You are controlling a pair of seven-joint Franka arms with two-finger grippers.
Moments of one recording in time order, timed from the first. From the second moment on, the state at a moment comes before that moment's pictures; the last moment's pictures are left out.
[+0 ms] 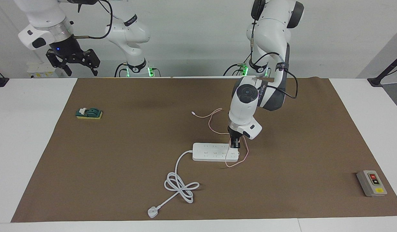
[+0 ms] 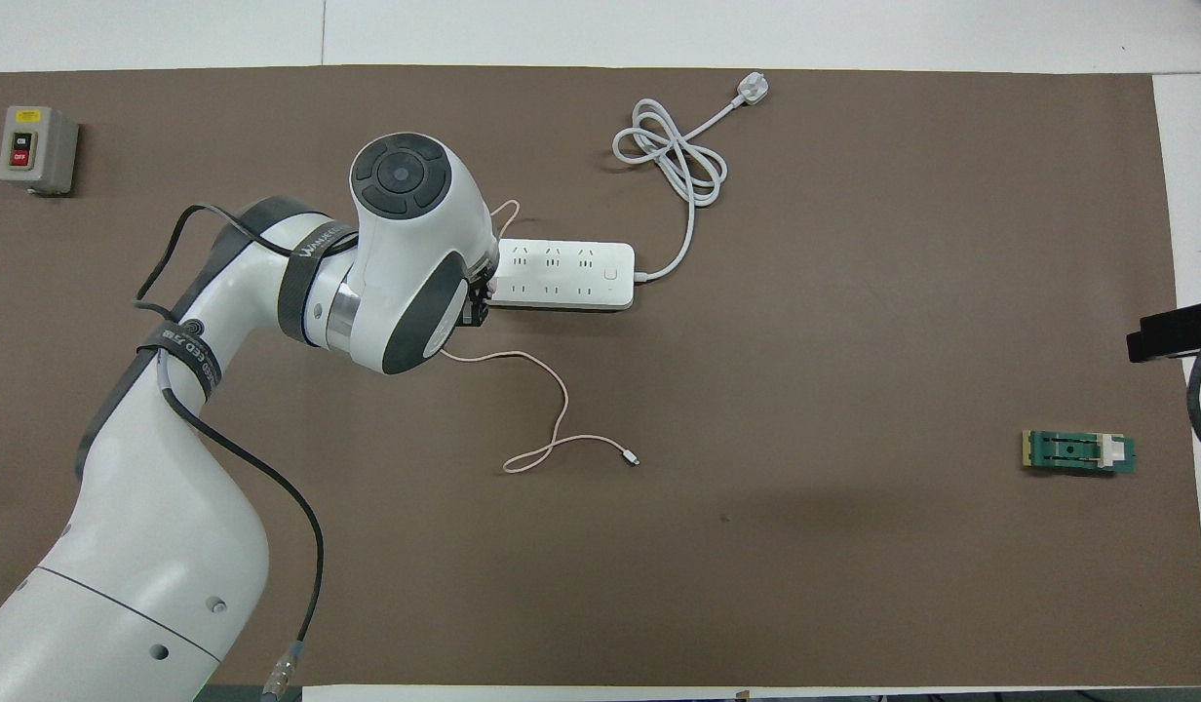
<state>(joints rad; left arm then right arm) -0.45 0.48 -0.05 -1.61 0.03 2.09 -1.98 -0.04 -0.11 -0.03 -1.62 -0.02 1.47 -0.06</state>
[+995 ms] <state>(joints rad) -0.45 0.64 -0.04 -1.34 0.03 1.87 -1.99 -0.04 -0.11 -0.03 -1.62 -0.02 1.47 -0.06</state>
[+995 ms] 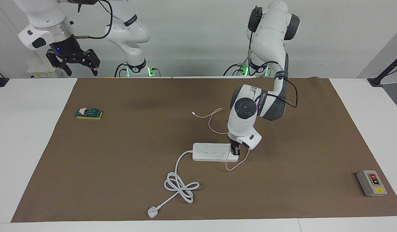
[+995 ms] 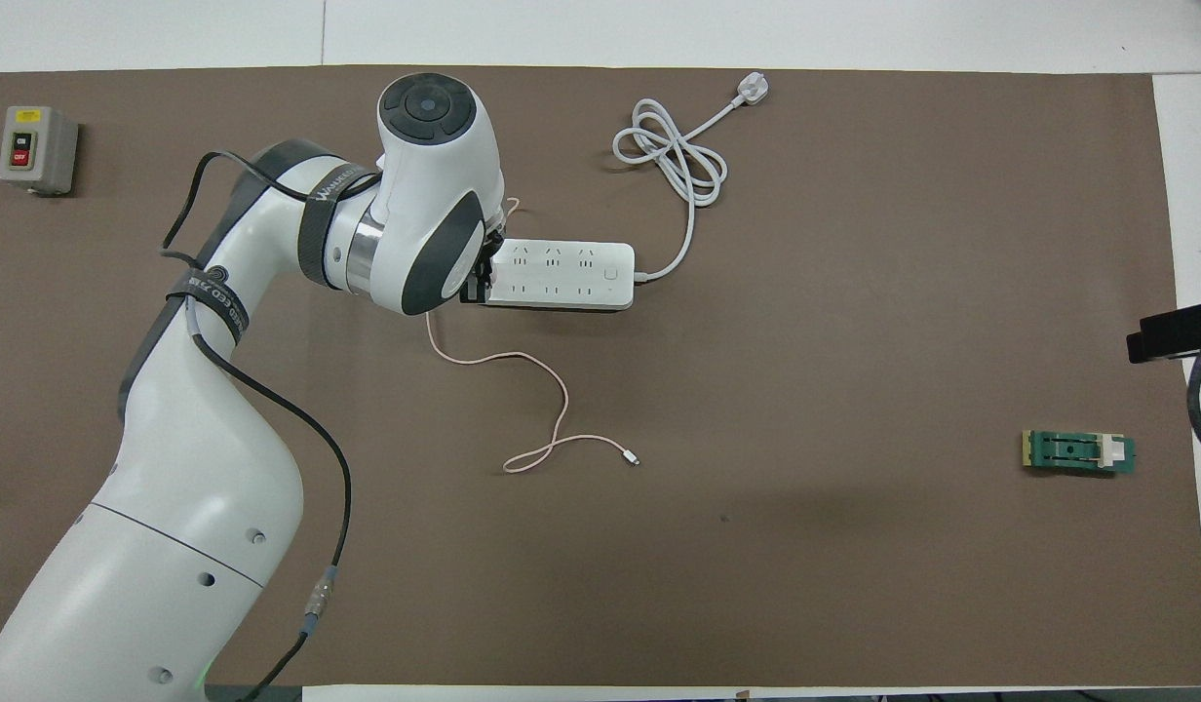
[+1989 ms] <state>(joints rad) -0.45 0.57 -0.05 -1.43 0.03 1.95 -1.96 -0.04 -0.11 -0.03 -1.62 -0.02 1.47 -0.06</state>
